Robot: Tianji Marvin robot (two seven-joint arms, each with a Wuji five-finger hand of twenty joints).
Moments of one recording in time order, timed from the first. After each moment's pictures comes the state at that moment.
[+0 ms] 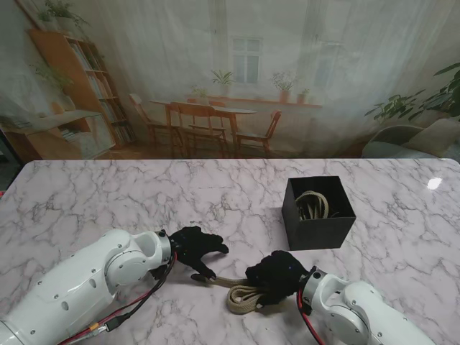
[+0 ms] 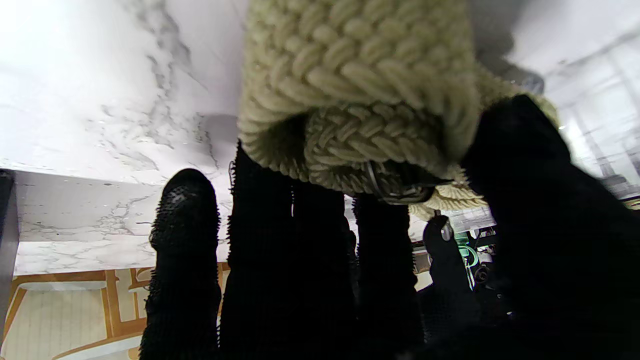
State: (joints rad) left arm 1.22 -0.99 -0.81 -1.44 0.86 -0.35 -0.34; right arm -1.63 -1.02 1.08 -1.58 -1.07 -0.38 -0.01; left_hand 0.80 -0.24 0.00 -0.01 0.43 0.17 0.21 0.46 0.40 0.23 0.11 0.30 0.55 0.24 0.35 0.61 0.19 0.24 0.88 0.60; right_hand 0.48 -0.76 0.89 -0.33 0.71 -0.11 1.09 0.40 1.17 0.06 0.54 0.45 1.18 0.07 0.56 0.55 0.60 0.30 1.30 0.50
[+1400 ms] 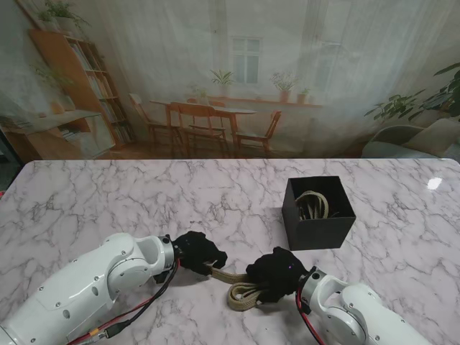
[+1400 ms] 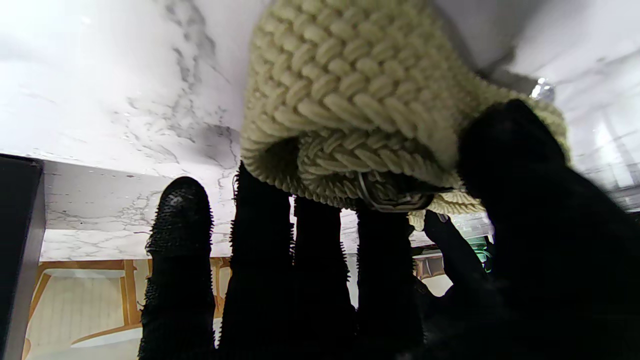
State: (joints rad) left arm 1.24 -0.98 -0.80 -1.48 0.94 -0.39 -0.31; right arm -1.64 -1.02 1.07 -1.59 -1.11 -0.31 -0.03; left_hand 1.15 -0.33 0.15 -0.01 0.44 0.00 0.95 1.11 0.81 0.13 0.30 0.76 0.81 0.20 0.46 0.65 0.35 0.21 1.05 0.61; right_hand 0.48 -0.75 0.90 -0.33 0.68 -0.11 1.06 0.44 0.92 0.05 0.50 0.39 1.04 0.07 0.53 0.53 0.48 0.35 1.23 0.50
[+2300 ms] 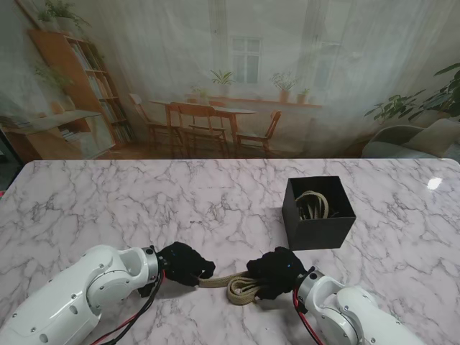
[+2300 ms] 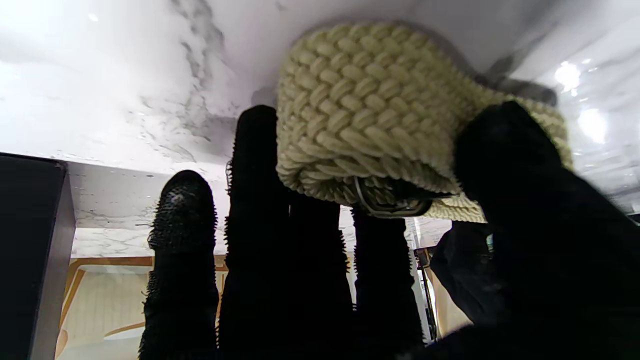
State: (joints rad) left arm 1.44 -0.97 -1.01 -1.59 0.96 -0.45 -0.40; right arm -1.64 -1.02 1.04 -1.60 -1.11 -0.21 -0.03; left_hand 1.16 -0.36 0.21 -0.01 0.43 0.02 1.00 1.09 0.99 0.08 0.29 0.86 0.95 0.19 0.59 0.73 0.48 0.19 1.13 0.61; right_hand 0.48 -0.75 0.92 -0.33 0.68 -0.07 1.08 0.44 1.16 0.09 0.47 0.36 1.20 0.08 0.57 0.55 0.58 0.31 1.25 0.55
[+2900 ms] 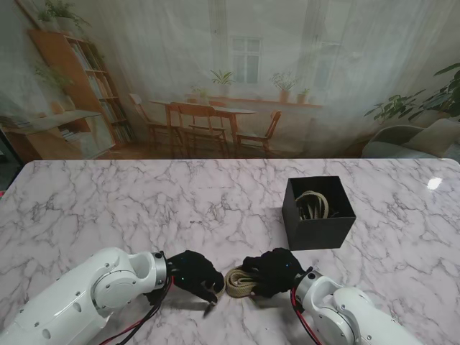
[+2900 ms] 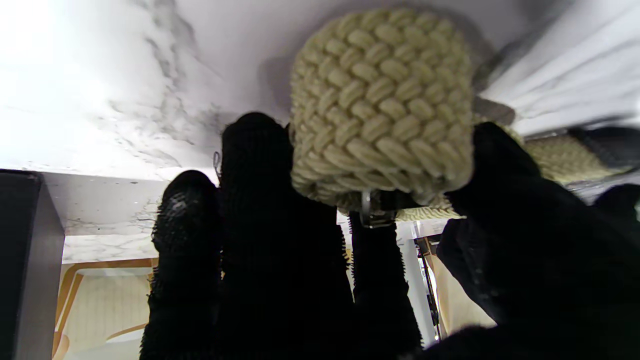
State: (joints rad) left arm 1.40 -0.96 -0.92 -1.59 0.80 -0.45 -0.45; right arm -1.61 -1.03 1.01 -1.55 -1.06 -0.21 -0.08; left_hand 0.93 -0.14 0.03 -0.01 0.62 0.13 0.53 0.65 0.85 0.14 0.46 0.55 0.85 0.21 0.53 0.72 0.37 0.19 1.11 0.62; right_hand 0.47 -0.68 0.96 -0.23 0.55 -0.03 0.79 0.33 1.29 0.12 0.51 0.40 1.29 0.09 0.89 0.63 0.67 0.26 1.35 0.55
